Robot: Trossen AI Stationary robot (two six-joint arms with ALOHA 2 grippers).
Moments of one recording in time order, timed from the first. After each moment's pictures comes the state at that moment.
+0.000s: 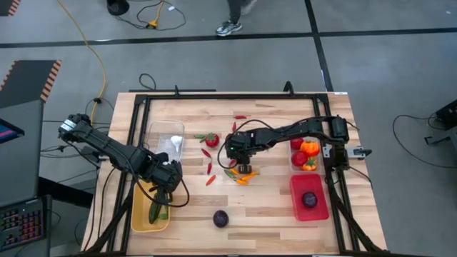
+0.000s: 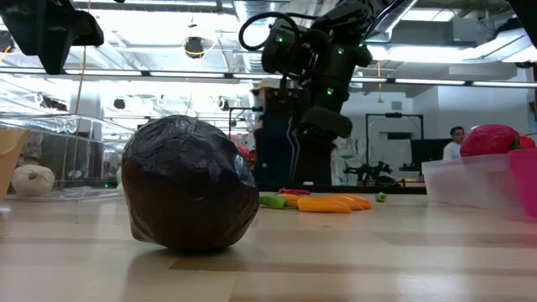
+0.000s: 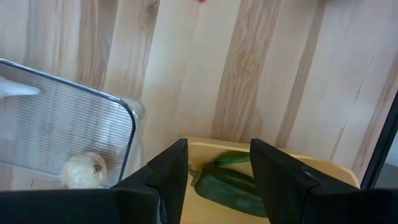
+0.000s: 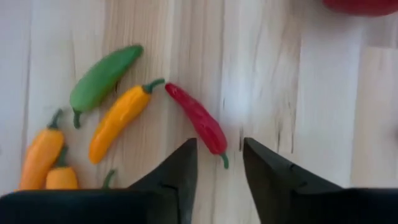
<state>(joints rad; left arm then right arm) -0.45 1.29 1.11 -1.16 -0.03 -0.72 -0.06 1.95 1.34 -0.57 0.03 -0.15</state>
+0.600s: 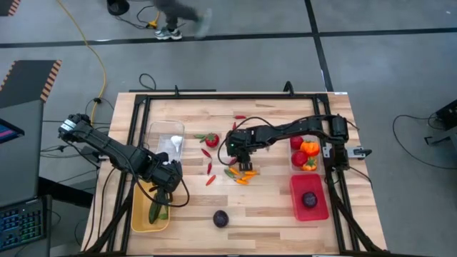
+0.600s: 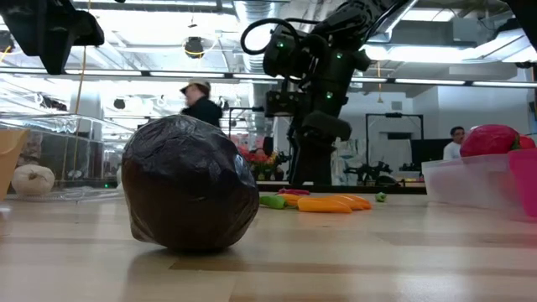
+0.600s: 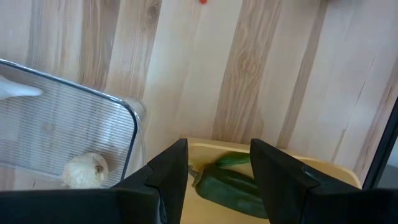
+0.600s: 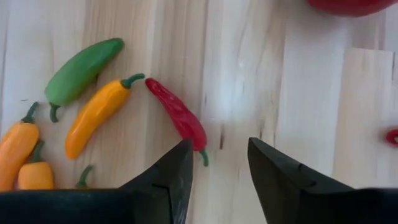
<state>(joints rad) -0.45 1.29 1.11 -1.16 -0.04 -0.72 -0.09 1.95 1.32 -0.53 0.02 -0.20</state>
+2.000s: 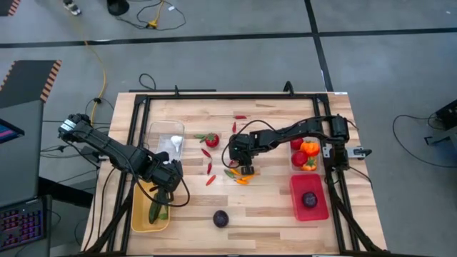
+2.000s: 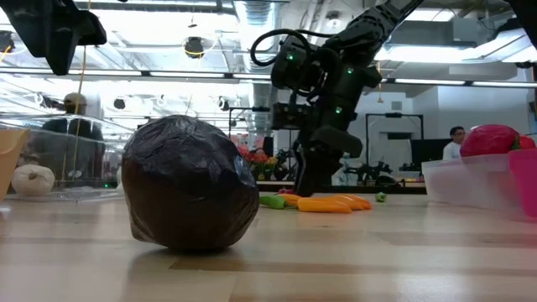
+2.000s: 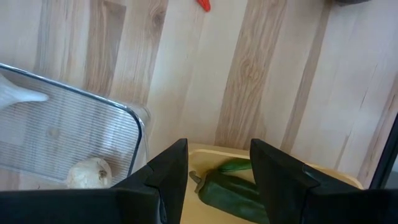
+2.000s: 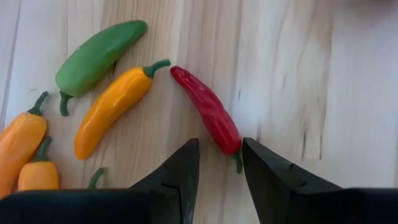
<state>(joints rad) -0.45 1.29 1.11 -1.15 -0.07 -0.72 -0.08 1.95 1.20 -0.37 -0.03 -0.19</state>
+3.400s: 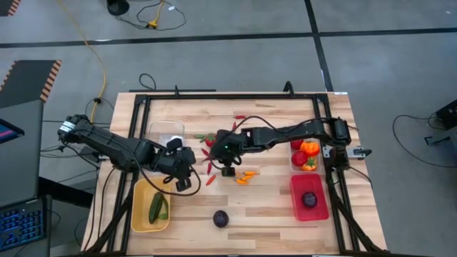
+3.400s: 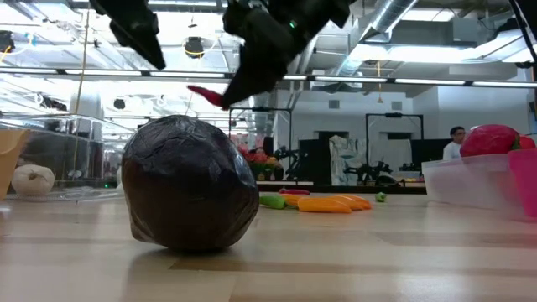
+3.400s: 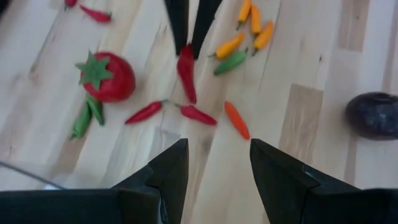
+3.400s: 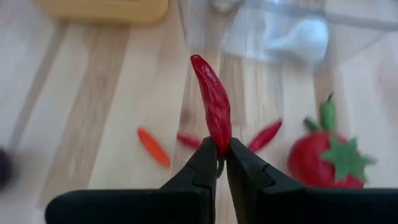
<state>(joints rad) -0.32 1.29 1.11 -0.89 -0.34 -0.53 0.01 1.94 1.56 -0.39 -0.03 -0.11</state>
